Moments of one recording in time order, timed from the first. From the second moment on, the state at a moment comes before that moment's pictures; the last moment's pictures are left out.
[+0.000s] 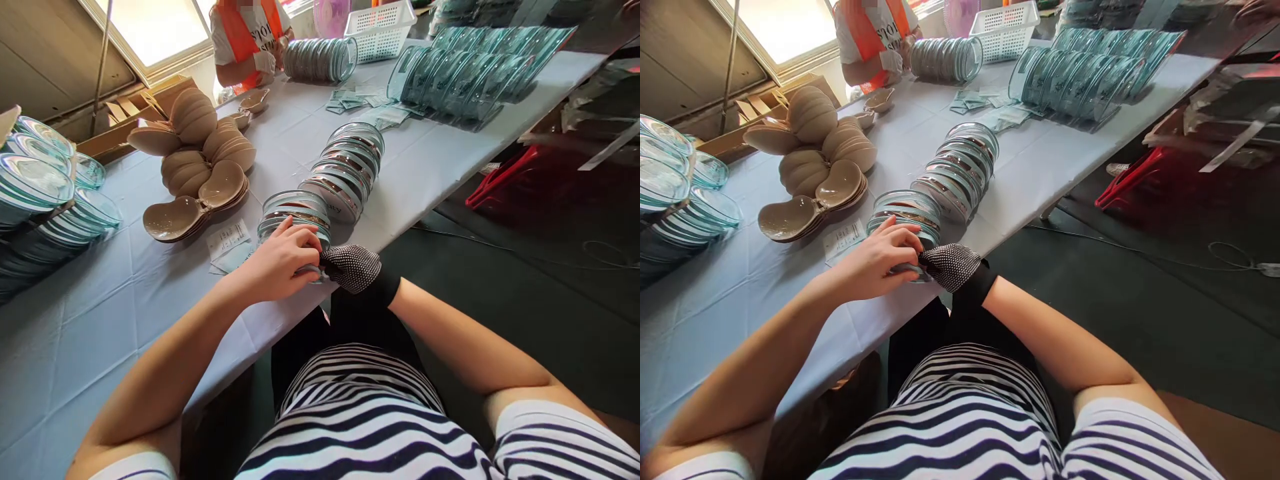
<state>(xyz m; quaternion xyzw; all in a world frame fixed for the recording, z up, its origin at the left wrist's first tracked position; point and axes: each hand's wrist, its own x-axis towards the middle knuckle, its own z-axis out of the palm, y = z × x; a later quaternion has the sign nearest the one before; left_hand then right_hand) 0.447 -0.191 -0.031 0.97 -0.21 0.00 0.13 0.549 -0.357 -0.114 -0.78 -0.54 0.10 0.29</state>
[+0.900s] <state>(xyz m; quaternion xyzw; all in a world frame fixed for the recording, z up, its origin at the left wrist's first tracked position) 0.439 -0.180 -0.065 0.94 -0.17 0.29 -0.02 0.528 -0.374 -0.134 -0.76 -0.41 0.19 0.47</state>
